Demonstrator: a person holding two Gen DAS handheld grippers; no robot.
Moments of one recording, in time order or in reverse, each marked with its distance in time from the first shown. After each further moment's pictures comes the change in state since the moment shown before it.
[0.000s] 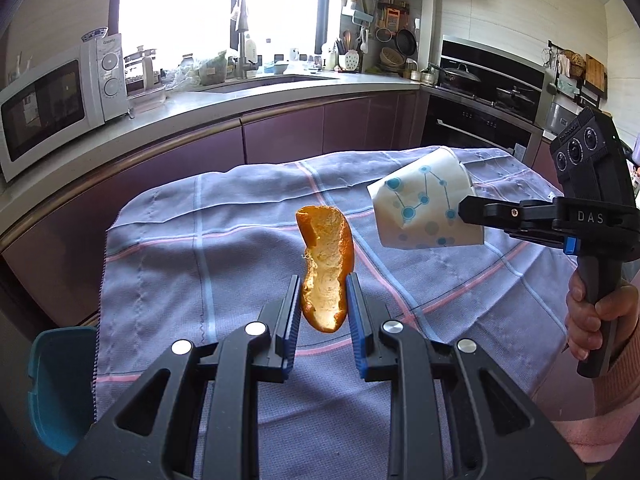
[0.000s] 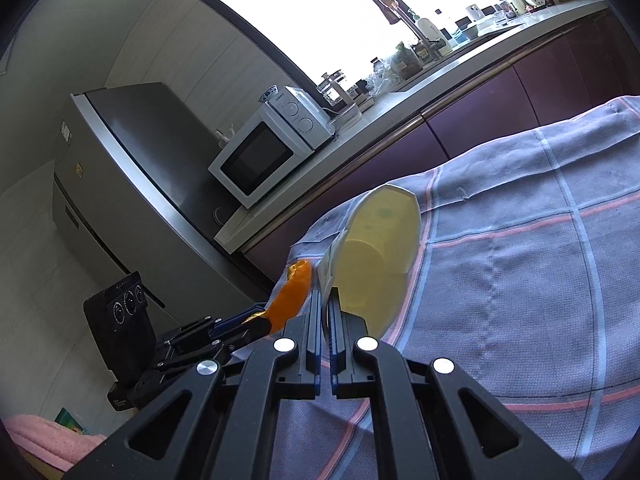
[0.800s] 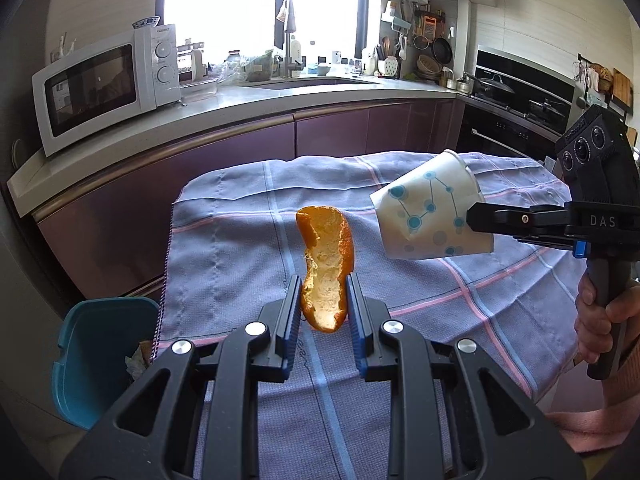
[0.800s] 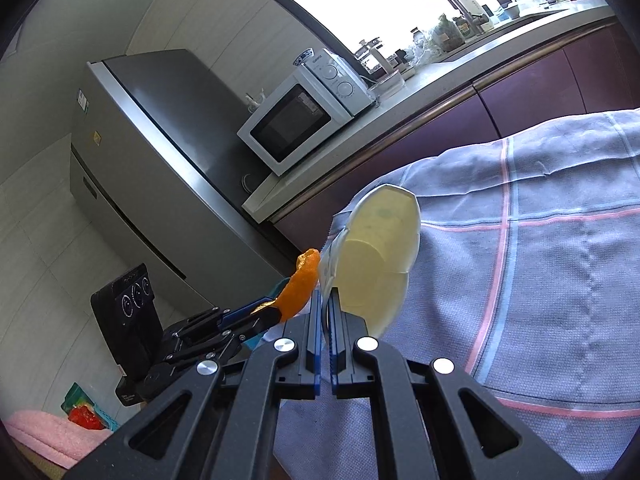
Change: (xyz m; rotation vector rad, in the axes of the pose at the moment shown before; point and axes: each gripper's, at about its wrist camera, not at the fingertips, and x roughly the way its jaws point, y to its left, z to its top) left arm -0.038 0.049 -0.022 -0.068 -0.011 0.108; right arm 0.058 0.036 -0.005 -0.046 0.107 0.089
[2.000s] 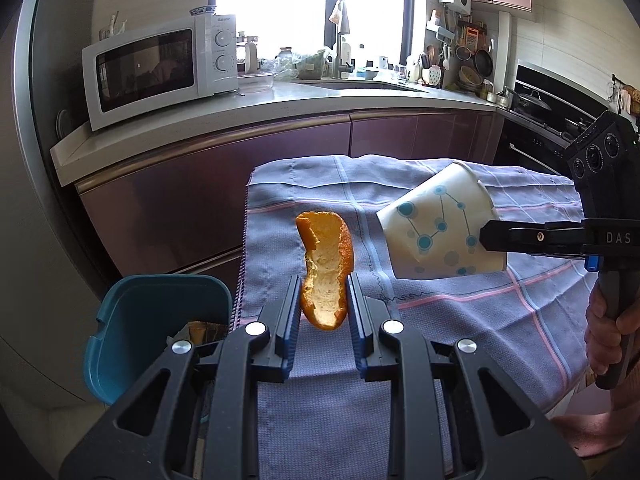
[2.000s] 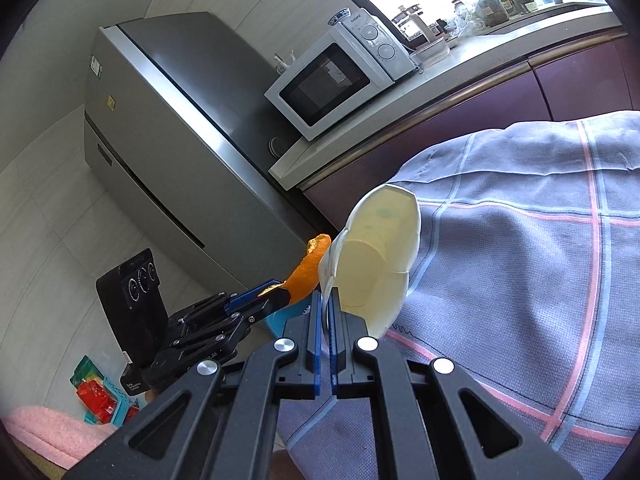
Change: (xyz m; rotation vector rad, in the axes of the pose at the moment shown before) left arm -0.022 0.058 -0.018 -0.089 -0.008 0.117; right arm 0.062 0.030 0.001 -0.058 0.130 0.084
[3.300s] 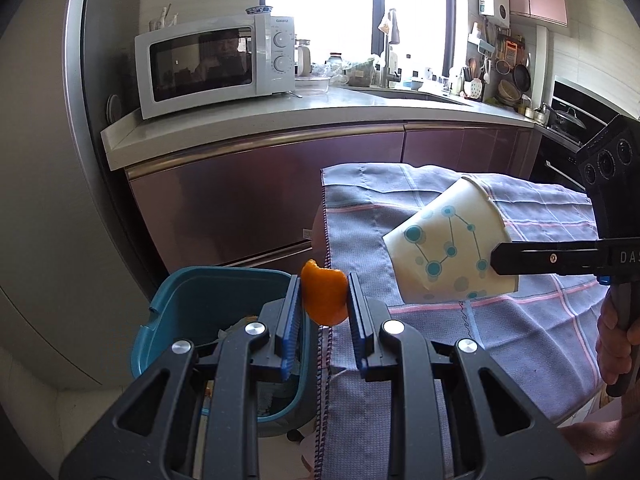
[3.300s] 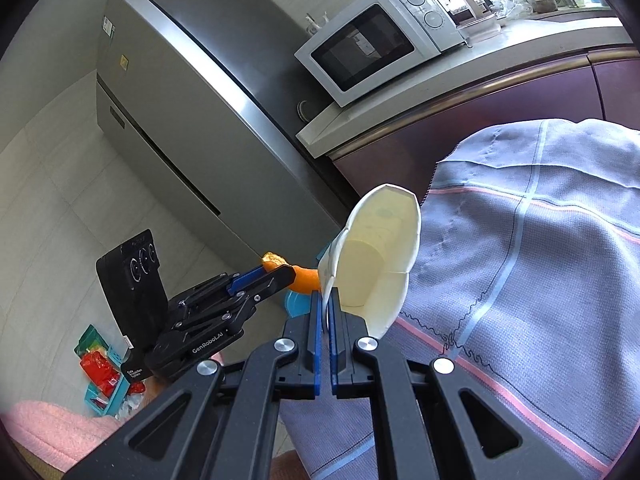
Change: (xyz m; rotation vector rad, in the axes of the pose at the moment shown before) left arm -0.023 0.057 -0.010 -0.073 -0.026 0.127; right arm 0.053 0.027 0.007 -0.073 0.123 0.061
